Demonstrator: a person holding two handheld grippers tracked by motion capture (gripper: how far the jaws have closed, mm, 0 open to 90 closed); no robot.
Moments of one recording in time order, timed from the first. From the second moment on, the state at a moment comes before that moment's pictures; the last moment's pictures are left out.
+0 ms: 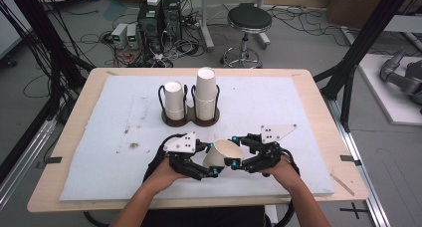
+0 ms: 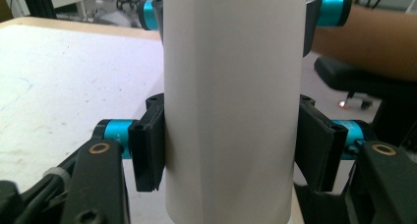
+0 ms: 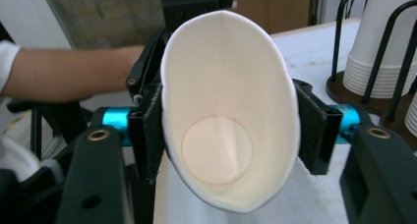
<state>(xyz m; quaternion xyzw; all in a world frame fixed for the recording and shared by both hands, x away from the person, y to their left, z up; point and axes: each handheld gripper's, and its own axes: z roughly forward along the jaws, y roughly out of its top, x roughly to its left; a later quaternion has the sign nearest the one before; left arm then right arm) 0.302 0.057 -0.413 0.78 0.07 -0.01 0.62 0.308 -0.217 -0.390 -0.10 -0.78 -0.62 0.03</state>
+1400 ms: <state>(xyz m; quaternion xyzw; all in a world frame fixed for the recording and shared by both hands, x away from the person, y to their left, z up) 0.298 0.050 -0.423 0.75 0.10 -0.01 0.66 0.305 -0.204 -0.392 -0.11 -0.76 -0.64 0.02</state>
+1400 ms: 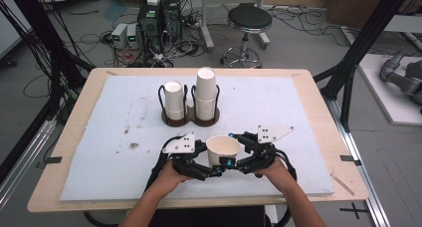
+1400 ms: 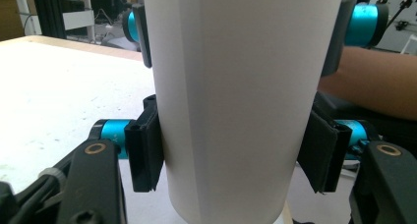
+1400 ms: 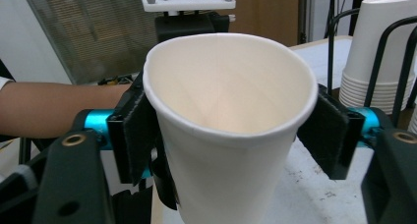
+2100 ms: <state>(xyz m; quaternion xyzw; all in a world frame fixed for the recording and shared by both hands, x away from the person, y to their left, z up) 0.303 0.089 -0.421 0.75 0.17 0.07 0.64 0.310 -0.224 -0.384 -0.13 -0.78 -0.61 -0.06</state>
